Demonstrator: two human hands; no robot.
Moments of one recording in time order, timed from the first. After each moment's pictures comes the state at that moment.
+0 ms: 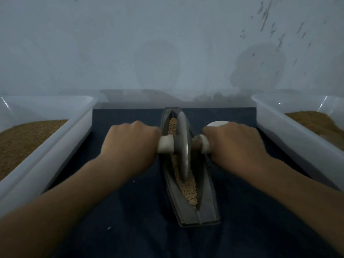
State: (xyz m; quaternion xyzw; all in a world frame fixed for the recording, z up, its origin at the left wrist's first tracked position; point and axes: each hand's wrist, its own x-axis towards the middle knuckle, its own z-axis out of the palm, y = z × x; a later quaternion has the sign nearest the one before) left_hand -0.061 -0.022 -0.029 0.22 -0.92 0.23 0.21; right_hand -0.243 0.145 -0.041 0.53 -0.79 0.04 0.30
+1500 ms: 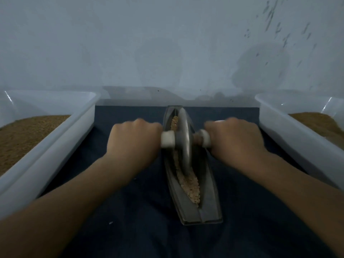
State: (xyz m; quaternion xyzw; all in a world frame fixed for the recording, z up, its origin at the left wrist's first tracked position) left_hand -0.068 -0.022 -0.036 0.28 -0.91 0.21 0.20; right_hand -0.245 0.135 -0.034 0.50 -0.81 0.01 0.30
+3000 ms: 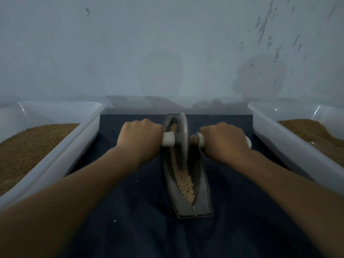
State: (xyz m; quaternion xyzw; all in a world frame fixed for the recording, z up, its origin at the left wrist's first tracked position) left_hand -0.082 -0.028 -0.017 0.26 -0.93 0.20 0.17; right_hand -0.255 0.122 -0.028 0.49 -0.84 0.04 0.22
